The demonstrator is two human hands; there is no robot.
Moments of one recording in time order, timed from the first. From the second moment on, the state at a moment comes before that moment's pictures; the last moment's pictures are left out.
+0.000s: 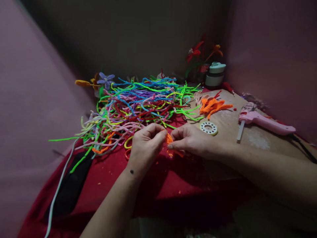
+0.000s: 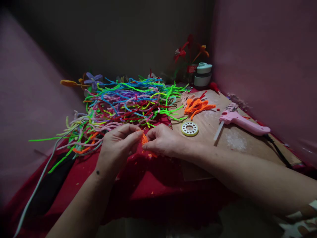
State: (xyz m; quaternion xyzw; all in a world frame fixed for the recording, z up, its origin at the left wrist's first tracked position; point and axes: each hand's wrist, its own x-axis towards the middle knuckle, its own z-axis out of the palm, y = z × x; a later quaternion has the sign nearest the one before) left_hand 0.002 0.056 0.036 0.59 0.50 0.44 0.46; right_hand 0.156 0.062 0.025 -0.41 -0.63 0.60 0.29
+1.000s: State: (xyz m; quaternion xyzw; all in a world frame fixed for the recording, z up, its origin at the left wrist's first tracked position) left_hand -0.018 0.063 0.040 0.58 0.41 0.29 0.64; right_hand 0.161 0.060 0.024 -0.36 -0.58 0.69 0.26
